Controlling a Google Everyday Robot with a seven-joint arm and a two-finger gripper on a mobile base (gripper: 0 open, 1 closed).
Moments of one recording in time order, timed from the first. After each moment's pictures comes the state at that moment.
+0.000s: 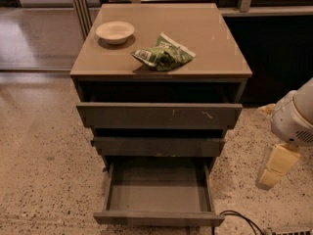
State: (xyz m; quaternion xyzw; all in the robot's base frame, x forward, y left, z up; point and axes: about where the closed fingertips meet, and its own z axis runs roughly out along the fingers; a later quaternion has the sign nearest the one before) arm 0.405 -0.237 0.820 -0.58 0.80 0.05 0.13
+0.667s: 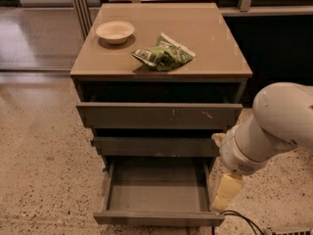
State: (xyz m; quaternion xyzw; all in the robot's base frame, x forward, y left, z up) arm 0.395 -0.152 0.733 -0.62 0.77 0.08 0.14
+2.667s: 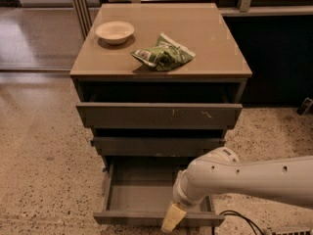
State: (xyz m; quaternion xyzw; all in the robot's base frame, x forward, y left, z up) arm 0.401 -0.059 0.526 -0.56 0.81 0.11 0.13
